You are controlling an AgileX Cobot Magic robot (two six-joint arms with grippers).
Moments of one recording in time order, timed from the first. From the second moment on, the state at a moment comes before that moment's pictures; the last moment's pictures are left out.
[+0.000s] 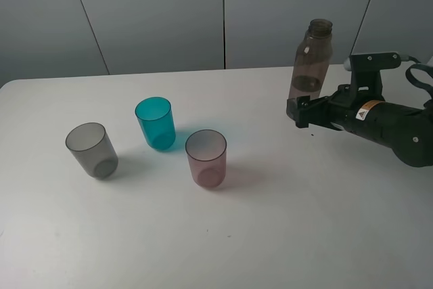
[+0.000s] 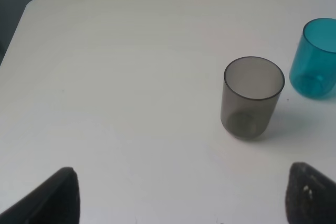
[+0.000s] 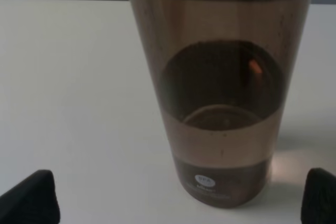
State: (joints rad) left arm -0.02 0.00 -0.51 0.02 1.08 -0.02; right arm 0.25 1.87 -0.47 -0.06 -0.79 0.16
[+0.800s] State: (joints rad) left arm -0.02 0.00 -0.51 0.02 1.08 -0.02; right arm 0.25 2.00 -0.60 0.01 -0.91 0.09
